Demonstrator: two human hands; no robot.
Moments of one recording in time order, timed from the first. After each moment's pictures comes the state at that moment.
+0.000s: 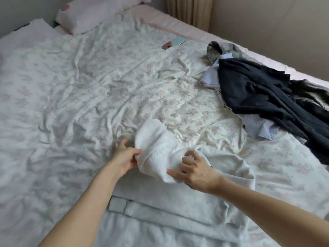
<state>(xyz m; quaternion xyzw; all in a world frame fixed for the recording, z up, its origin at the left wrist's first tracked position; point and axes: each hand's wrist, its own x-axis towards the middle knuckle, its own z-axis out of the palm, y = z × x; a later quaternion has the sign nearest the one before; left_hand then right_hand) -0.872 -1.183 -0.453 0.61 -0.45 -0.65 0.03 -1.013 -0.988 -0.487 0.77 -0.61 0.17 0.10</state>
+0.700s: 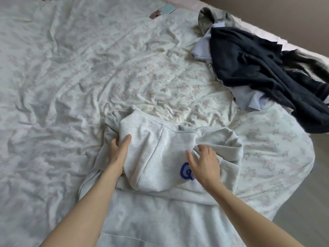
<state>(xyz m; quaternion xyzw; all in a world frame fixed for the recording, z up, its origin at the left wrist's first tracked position) -0.820 -1.138 -0.523 0.65 -0.54 -0.53 0.07 -0.951 -0.922 -0.535 0.17 -0.93 0.22 -0.22</state>
